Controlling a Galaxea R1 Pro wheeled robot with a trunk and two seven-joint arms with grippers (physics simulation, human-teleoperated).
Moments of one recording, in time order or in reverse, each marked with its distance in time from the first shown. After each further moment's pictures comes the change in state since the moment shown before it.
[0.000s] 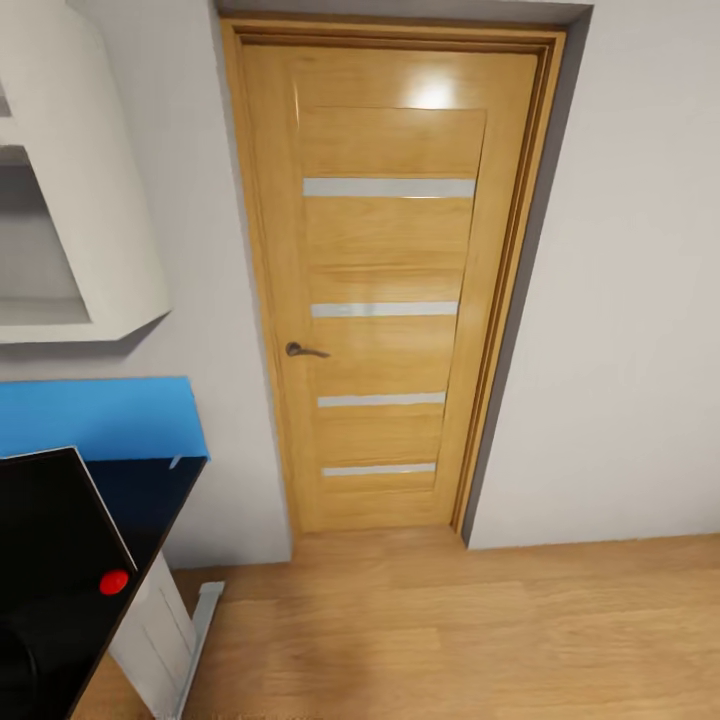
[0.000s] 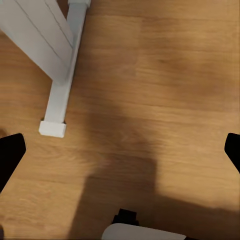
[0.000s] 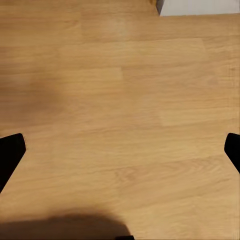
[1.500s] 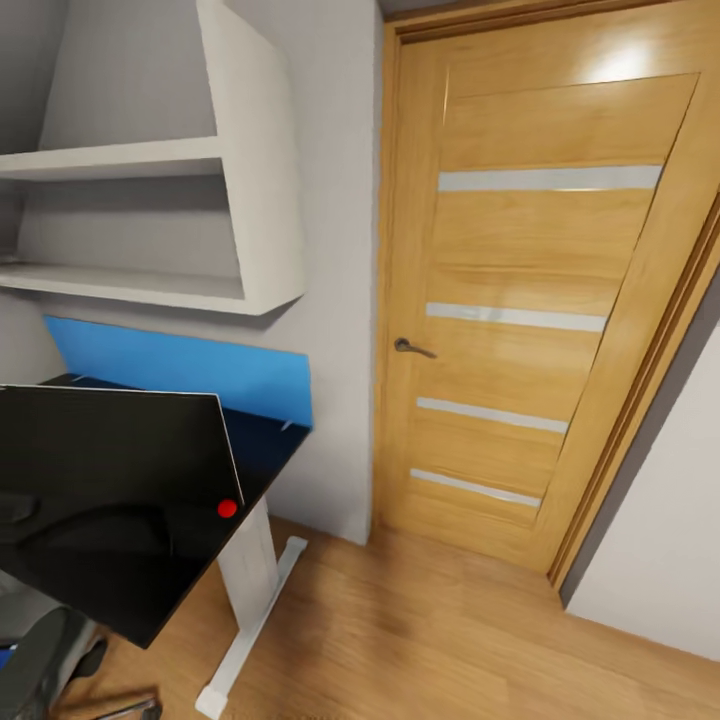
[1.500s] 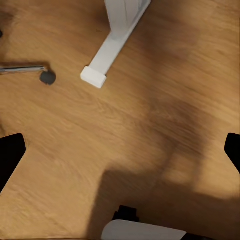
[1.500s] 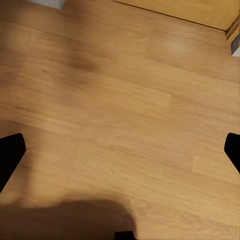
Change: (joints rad) left arm 0.000 0.000 0.000 0.000 -0.001 0.003 -0.002; right arm 0.000 -0.001 0.000 0.000 0.001 0.006 0.000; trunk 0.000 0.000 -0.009
